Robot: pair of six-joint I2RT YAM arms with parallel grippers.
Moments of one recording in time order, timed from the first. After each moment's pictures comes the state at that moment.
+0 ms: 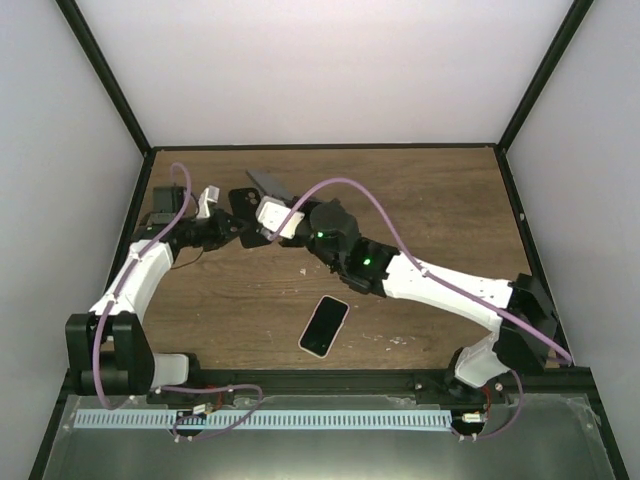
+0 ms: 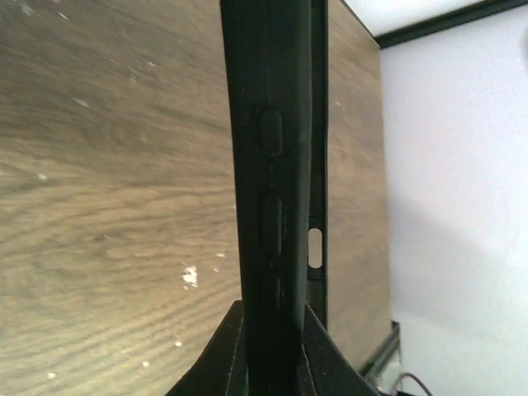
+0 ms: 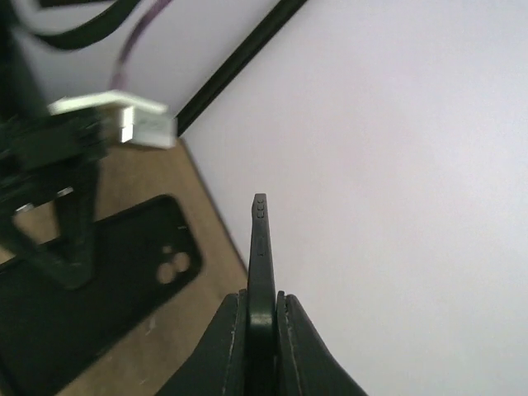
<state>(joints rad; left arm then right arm) 0.00 1.31 0.92 -0.45 0.86 -0.53 1.05 1.52 1.20 0.19 0.32 -0.76</state>
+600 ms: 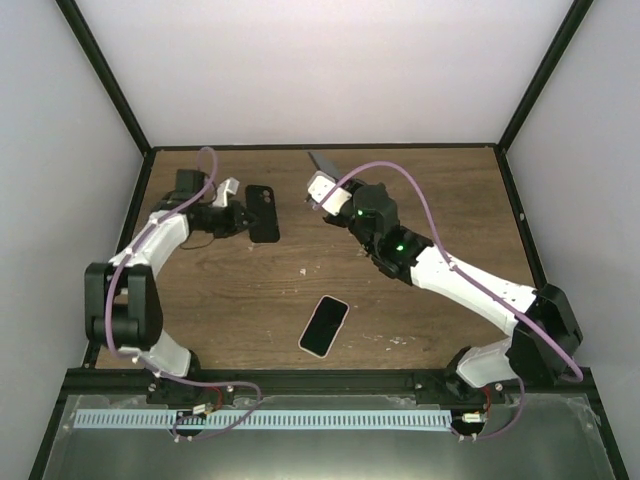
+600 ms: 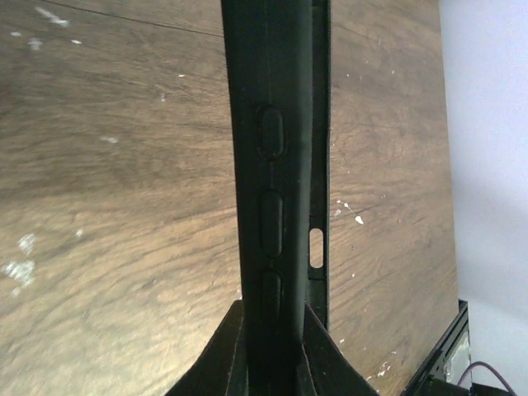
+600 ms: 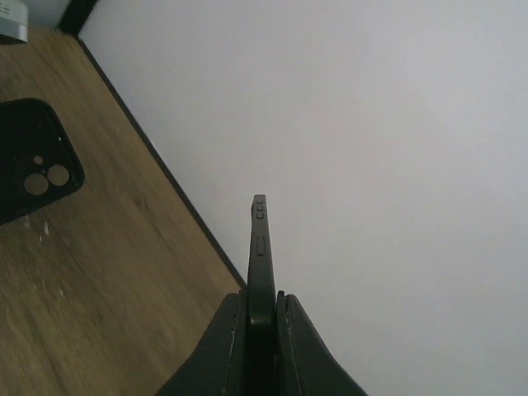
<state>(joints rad) -0.03 1.52 1.07 -0.53 0.76 -0.33 0.83 1.39 1.09 0.20 0.33 -0.76</state>
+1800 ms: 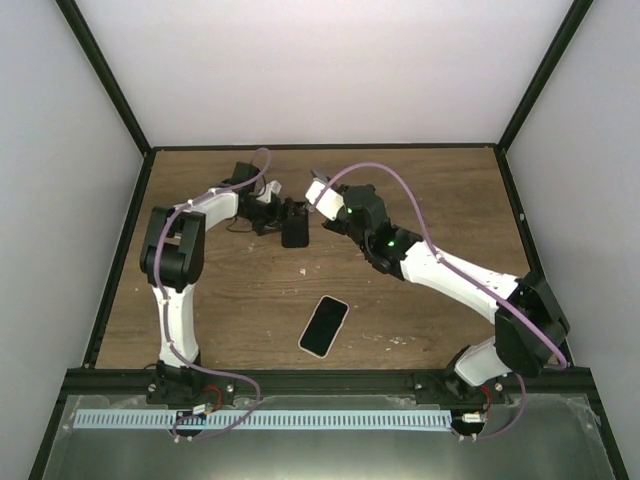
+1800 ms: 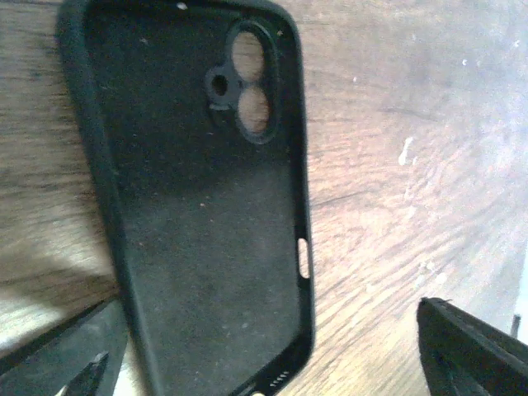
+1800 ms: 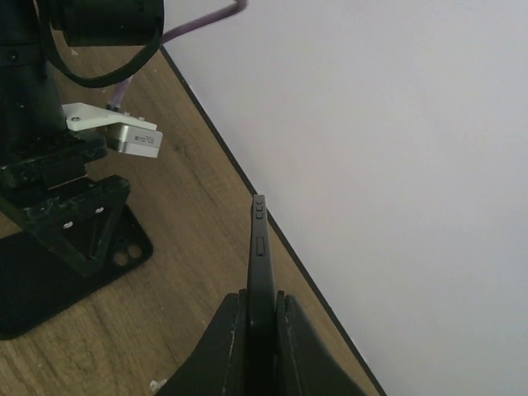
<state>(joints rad) -0.23 2.12 1.46 -0.48 0.65 -0.39 0.77 1.46 1.06 0.12 0.31 -0.70</state>
